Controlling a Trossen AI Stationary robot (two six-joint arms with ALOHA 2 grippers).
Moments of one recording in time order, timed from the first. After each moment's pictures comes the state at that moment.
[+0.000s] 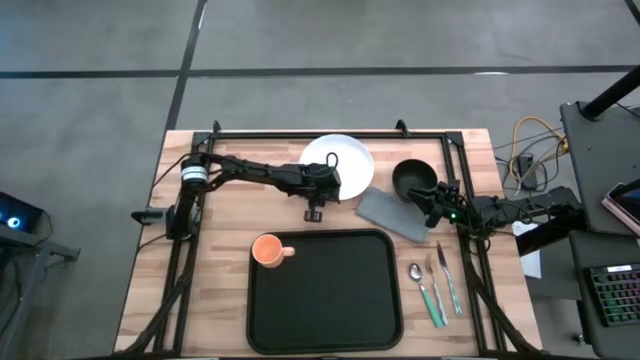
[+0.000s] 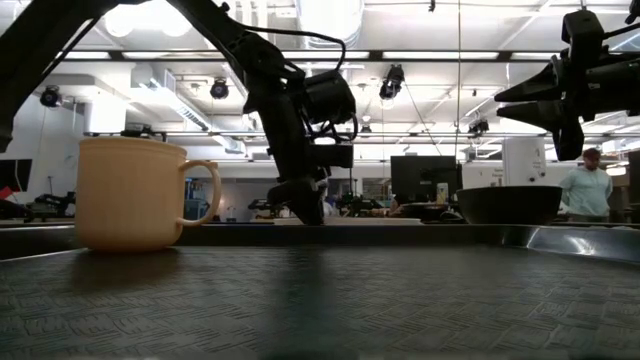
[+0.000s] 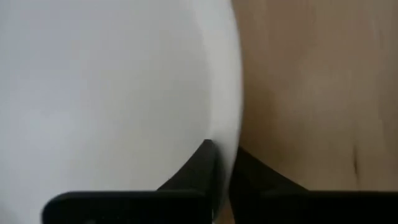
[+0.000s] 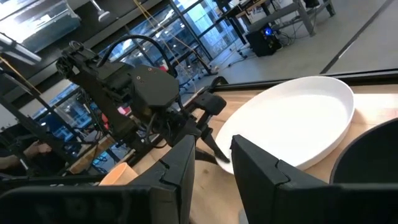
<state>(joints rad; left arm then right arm) 0.23 2.02 1.37 -0.45 -0.13 0.42 0.22 0.08 0.01 0.06 0.68 0.67</state>
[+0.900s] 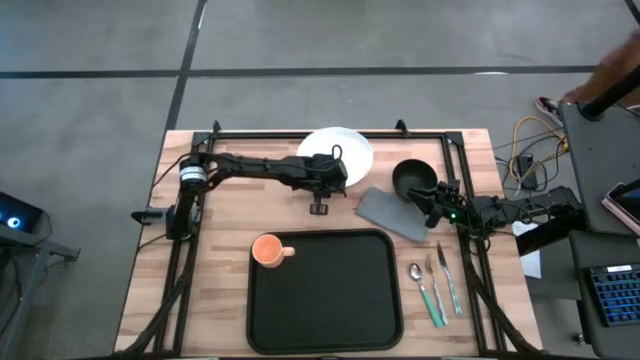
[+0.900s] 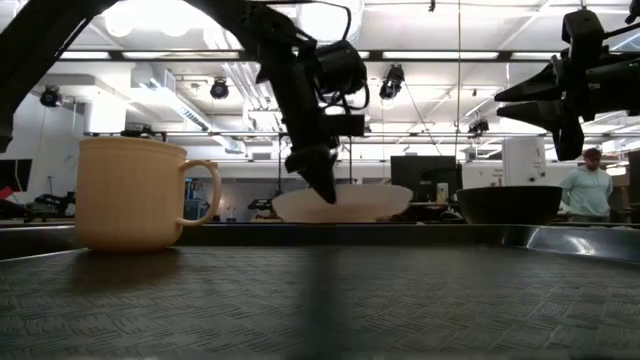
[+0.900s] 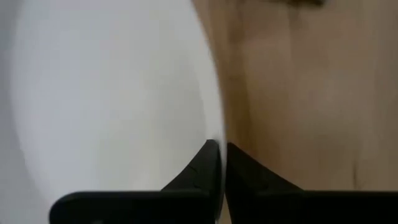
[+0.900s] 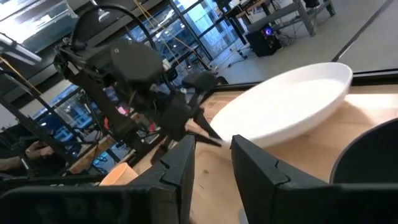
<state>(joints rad) 0.22 2.01 1.54 -0.61 -0.21 0.40 0.22 0.08 0.01 0.06 0.68 0.67</state>
